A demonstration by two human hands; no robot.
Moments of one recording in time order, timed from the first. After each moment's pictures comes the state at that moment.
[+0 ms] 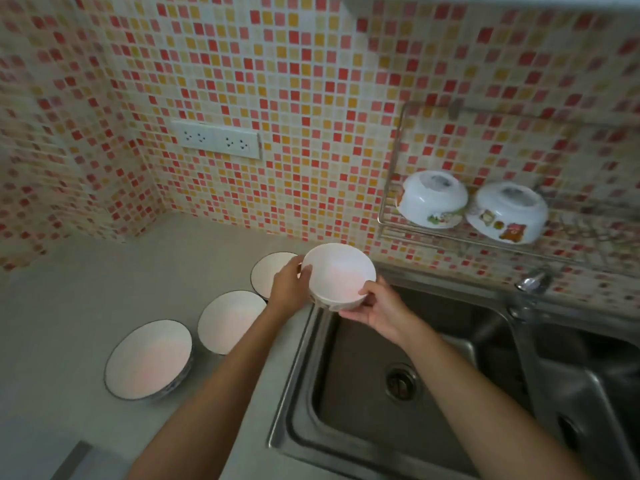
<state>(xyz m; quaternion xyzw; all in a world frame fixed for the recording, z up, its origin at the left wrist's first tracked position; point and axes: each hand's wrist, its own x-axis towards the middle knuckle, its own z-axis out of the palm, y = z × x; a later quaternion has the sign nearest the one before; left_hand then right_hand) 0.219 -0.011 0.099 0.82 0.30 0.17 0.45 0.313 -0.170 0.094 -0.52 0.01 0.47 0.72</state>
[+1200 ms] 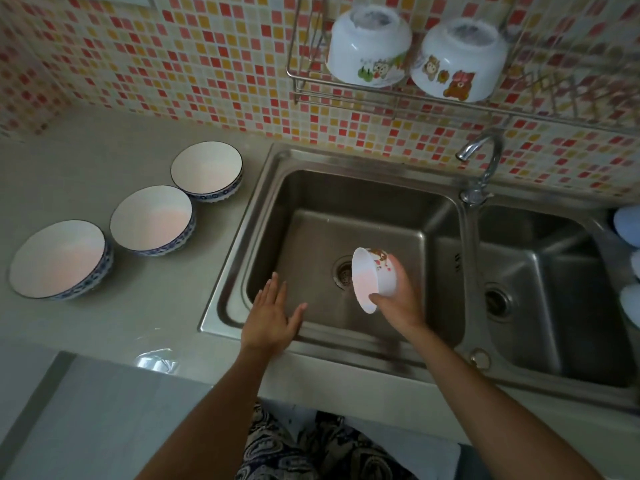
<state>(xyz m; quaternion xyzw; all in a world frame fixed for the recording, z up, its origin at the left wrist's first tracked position) 0.124 -0.193 -0.088 0.94 0.25 -0.06 0.23 0.285 -0.391 -0.063 -0.85 -0.08 0.21 0.48</state>
